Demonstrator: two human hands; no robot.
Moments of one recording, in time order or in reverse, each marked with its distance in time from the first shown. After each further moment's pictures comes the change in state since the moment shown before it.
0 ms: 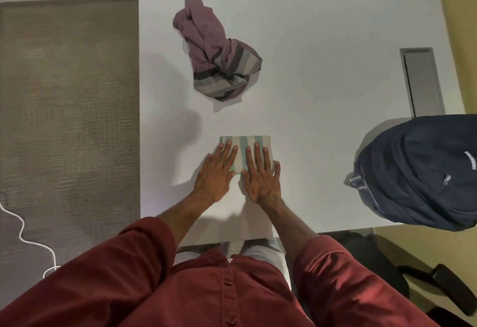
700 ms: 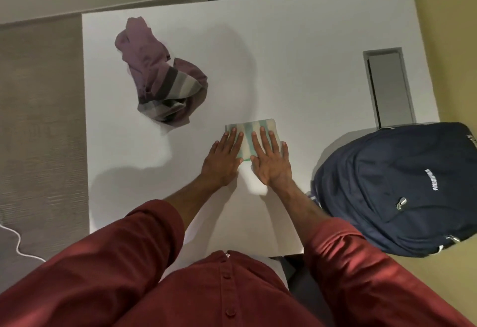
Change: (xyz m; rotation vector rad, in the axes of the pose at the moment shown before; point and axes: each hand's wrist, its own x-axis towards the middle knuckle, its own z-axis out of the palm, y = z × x) left_hand 0.173 0.147 -0.039 -0.074 -0.131 0.038; right_hand 0.095 0.208 -0.078 -0.037 -0.003 -0.059
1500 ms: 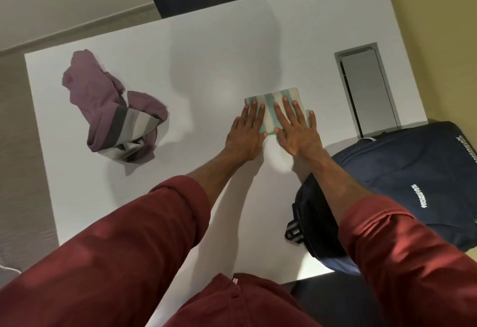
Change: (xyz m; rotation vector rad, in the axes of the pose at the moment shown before) left_hand 0.208 0.107 -0.041 -0.056 -0.026 0.089; right_hand 0.110 0.190 -0.070 0.032 -0.017 0.047
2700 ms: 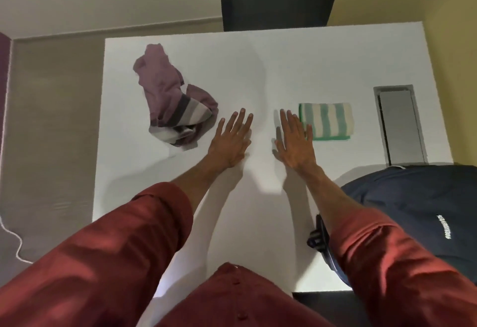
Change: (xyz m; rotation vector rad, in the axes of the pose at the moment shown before) left_hand -0.114 -0.122 -0.039 0.274 0.290 -0.060; right_hand 0.001 -0.122 0.002 0.014 0.225 -0.126
